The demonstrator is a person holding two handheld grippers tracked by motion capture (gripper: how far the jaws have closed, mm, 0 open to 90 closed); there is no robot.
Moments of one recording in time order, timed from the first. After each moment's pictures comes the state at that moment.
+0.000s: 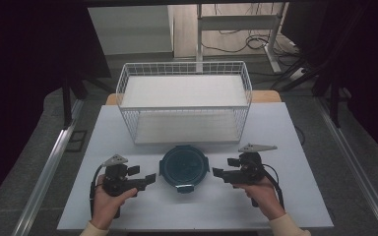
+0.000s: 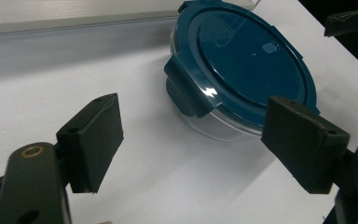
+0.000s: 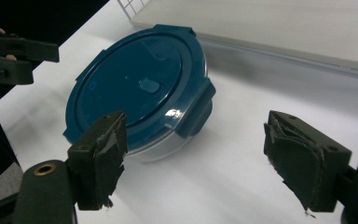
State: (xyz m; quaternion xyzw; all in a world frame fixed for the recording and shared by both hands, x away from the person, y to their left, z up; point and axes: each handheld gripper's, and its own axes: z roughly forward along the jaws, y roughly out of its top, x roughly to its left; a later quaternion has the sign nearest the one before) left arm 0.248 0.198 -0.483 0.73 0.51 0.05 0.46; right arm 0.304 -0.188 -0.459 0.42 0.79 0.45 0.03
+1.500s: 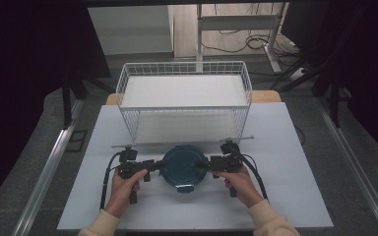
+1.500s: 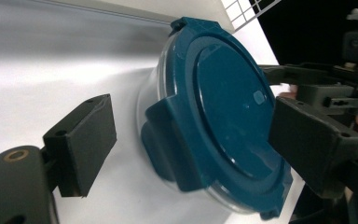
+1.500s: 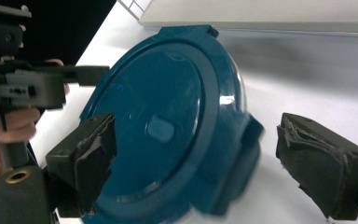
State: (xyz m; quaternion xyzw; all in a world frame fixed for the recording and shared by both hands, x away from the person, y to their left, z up) left arm 0.306 0.181 -0.509 0.65 0.56 -0.10 0.50; right arm 0.347 -0.141 -0.487 0.48 0.76 0.44 -0.08
